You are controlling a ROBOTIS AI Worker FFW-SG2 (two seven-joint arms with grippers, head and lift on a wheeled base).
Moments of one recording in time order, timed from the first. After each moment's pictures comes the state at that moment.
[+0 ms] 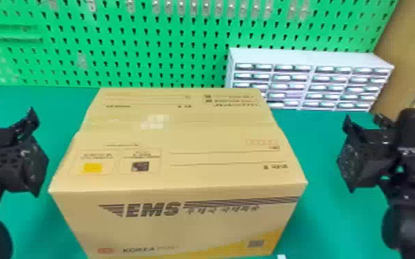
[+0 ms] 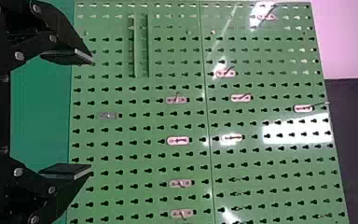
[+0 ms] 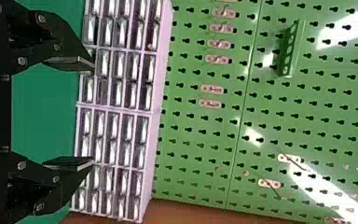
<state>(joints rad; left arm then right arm) -0.13 0.06 0.42 -1.52 0.00 -0.09 -0.28 -0.15 -0.13 -0.33 -1.58 0.04 0.13 0.20</state>
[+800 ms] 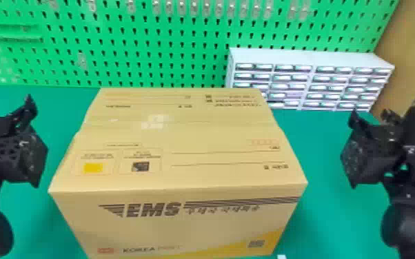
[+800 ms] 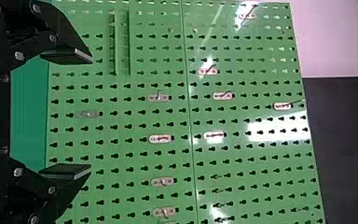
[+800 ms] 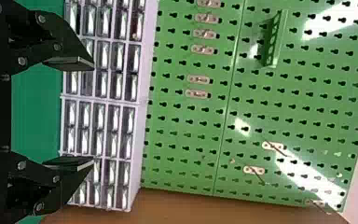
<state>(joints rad) -0.16 0.06 0.41 -1.54 0.00 -0.10 -0.28 -0.17 -0.09 -0.37 -1.59 0.07 0.09 0.20</state>
